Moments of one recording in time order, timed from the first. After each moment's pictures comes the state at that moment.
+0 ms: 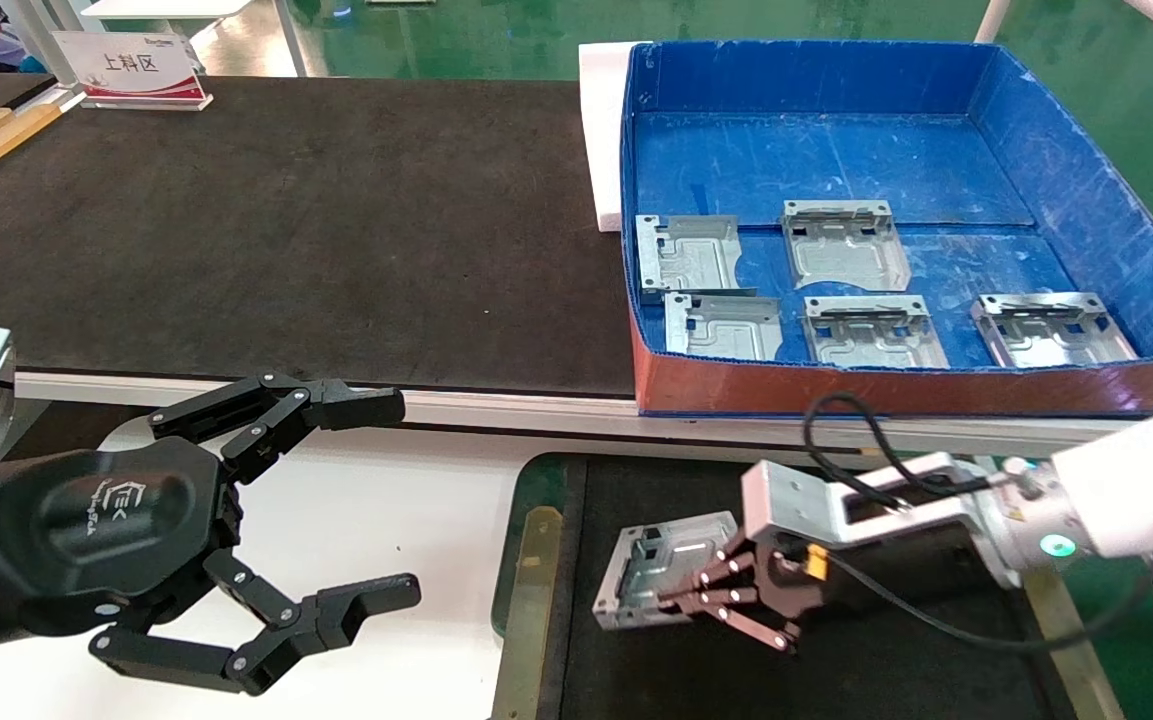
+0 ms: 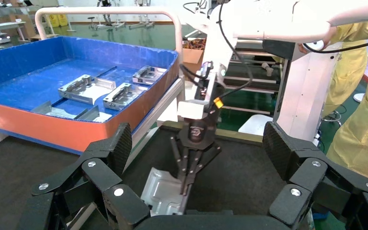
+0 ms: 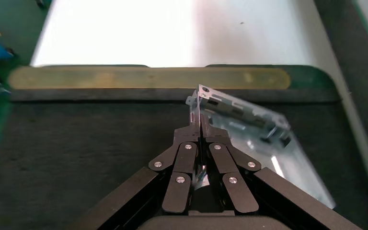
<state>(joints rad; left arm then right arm) -1.09 0.55 0.42 -1.23 0.61 1.41 -0.10 1.54 -0.96 -0.89 0.59 -1.23 -1.51 -0.09</state>
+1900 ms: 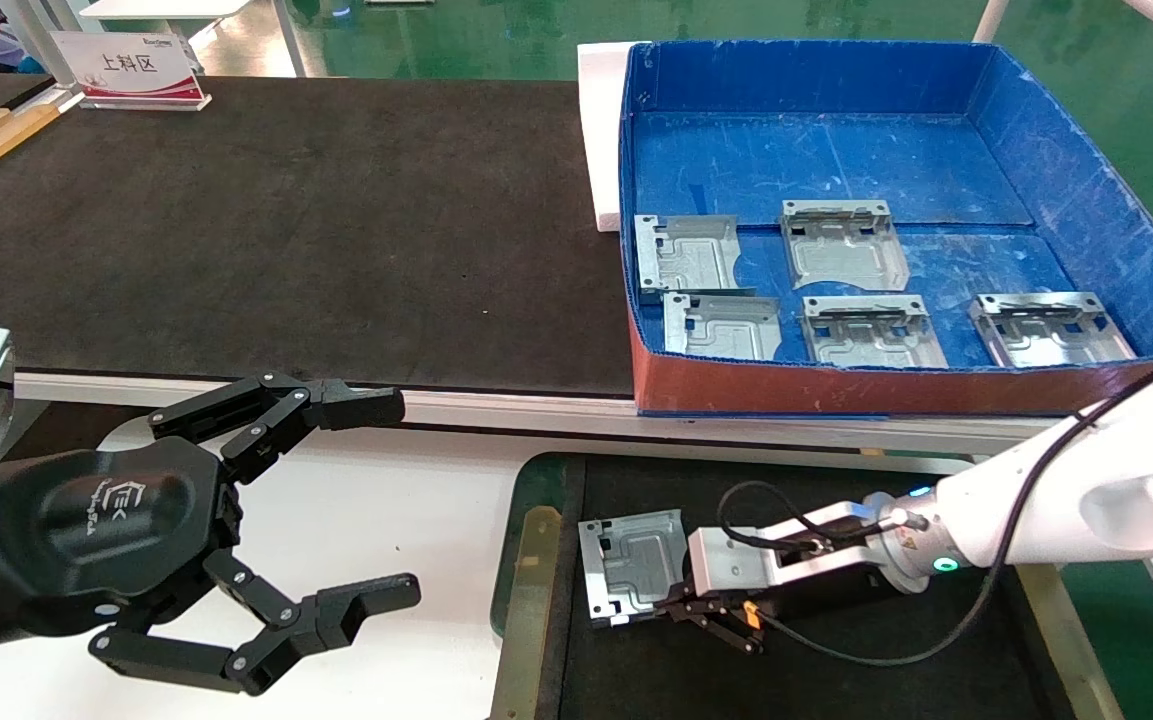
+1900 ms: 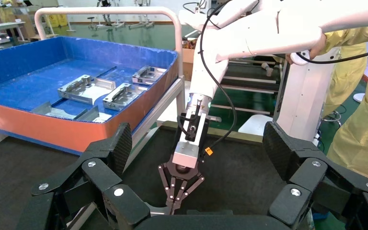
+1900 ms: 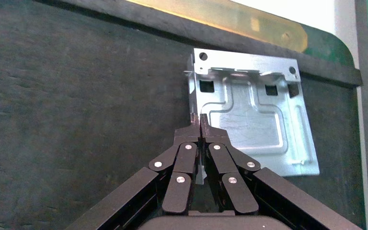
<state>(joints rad) -1.09 0.55 0.42 -1.23 0.61 1.41 -0.10 1.59 -1.22 -0.94 0.10 -1.35 -1.37 -0.62</state>
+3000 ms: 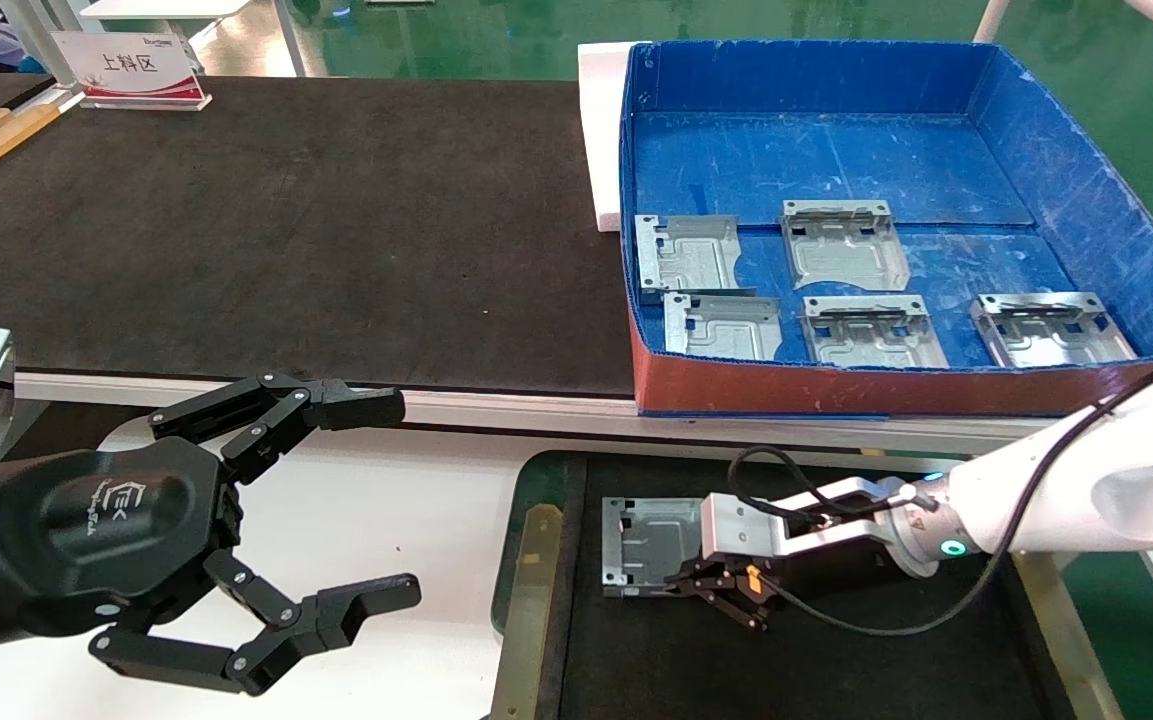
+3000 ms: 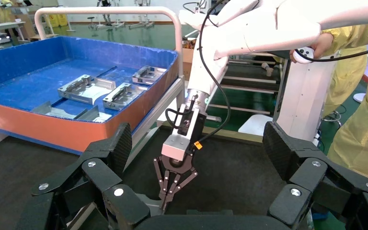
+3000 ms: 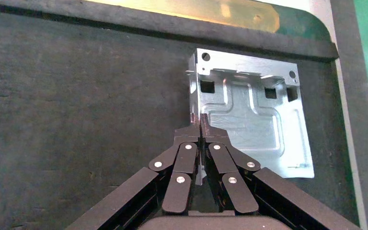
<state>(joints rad) -1.09 0.55 0.42 -1.23 0.61 1.41 -0.10 1.62 -1.23 -0.94 0.03 -1.34 -1.36 -0.56</state>
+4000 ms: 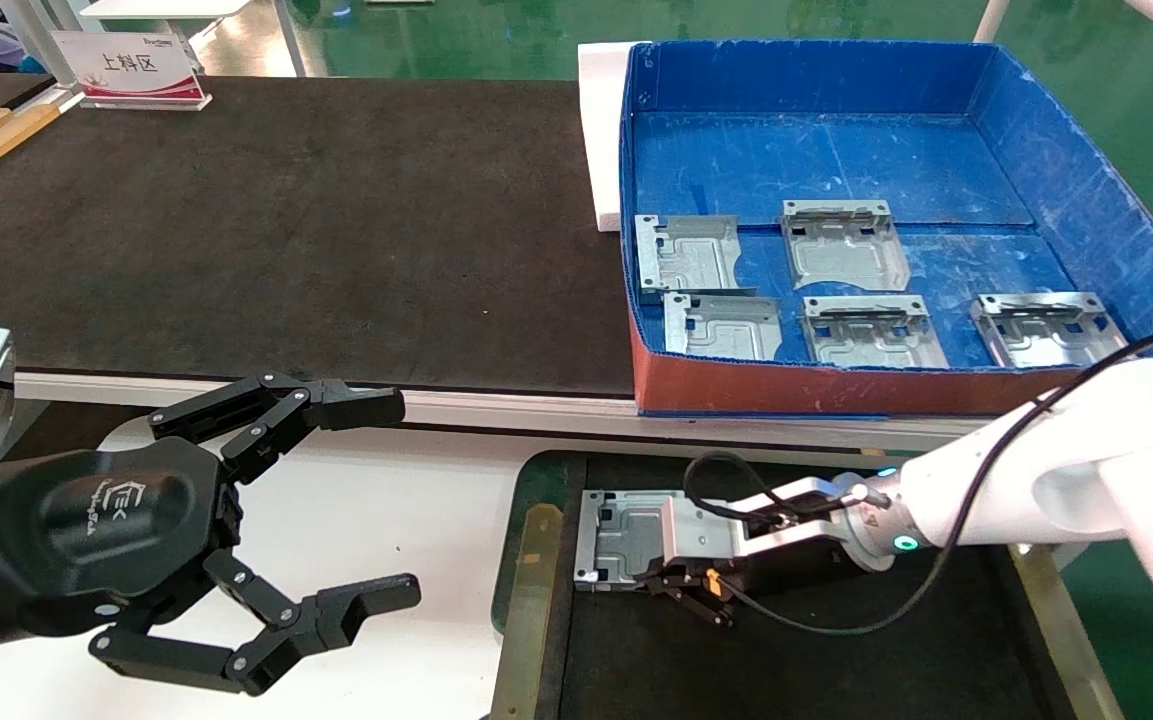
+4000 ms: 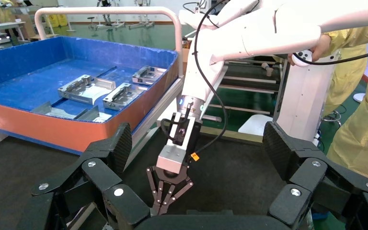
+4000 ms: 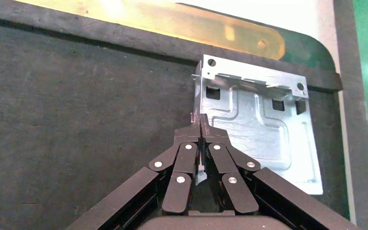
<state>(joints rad) -1.09 0.55 0.42 -1.23 0.61 1.41 -0.10 1.61 -1.28 -0.95 0.05 -1.36 -1.31 -0.56</state>
